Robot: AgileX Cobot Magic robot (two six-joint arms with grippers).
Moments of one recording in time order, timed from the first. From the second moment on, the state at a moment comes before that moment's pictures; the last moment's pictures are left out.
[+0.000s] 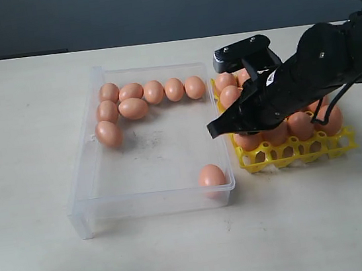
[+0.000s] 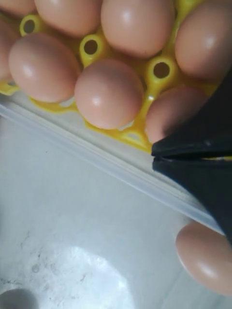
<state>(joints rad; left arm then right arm) -0.05 0.00 0.00 0.07 0.22 0.07 0.47 1.71 -0.89 0.35 0.31 -0.27</state>
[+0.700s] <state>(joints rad) -0.05 0.00 0.00 0.07 0.22 0.07 0.47 1.66 -0.89 0.30 0.24 -0.27</state>
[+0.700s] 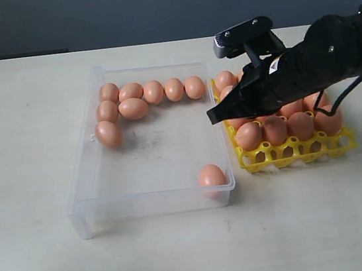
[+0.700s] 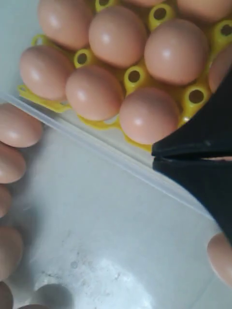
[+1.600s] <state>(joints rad) -0.05 0.00 0.00 0.07 0.22 0.07 0.39 1.75 -0.89 0.34 0.08 -0.25</state>
